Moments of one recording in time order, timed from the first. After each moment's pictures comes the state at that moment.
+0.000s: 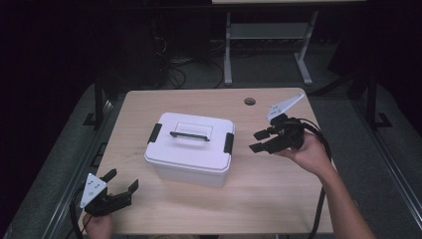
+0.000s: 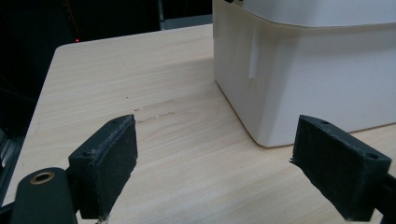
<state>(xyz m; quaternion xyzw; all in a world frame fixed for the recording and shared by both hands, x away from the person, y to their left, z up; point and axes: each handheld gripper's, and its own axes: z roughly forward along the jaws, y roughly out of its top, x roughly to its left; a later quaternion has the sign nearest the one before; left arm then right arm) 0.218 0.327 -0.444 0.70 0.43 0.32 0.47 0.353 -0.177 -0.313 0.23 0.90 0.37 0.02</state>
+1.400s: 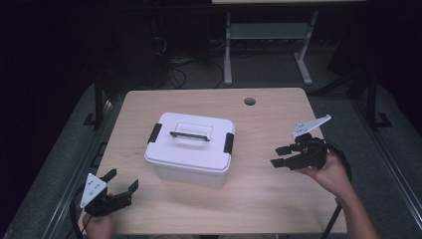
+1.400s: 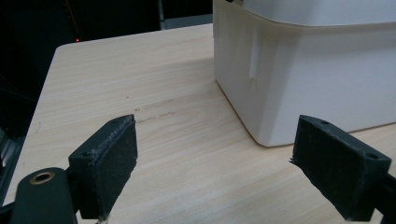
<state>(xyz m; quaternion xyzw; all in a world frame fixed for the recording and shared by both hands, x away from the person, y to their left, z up) 0.218 0.327 -0.444 0.70 0.43 0.32 0.47 0.327 -0.239 -0.361 0.29 0.88 0.38 0.01</state>
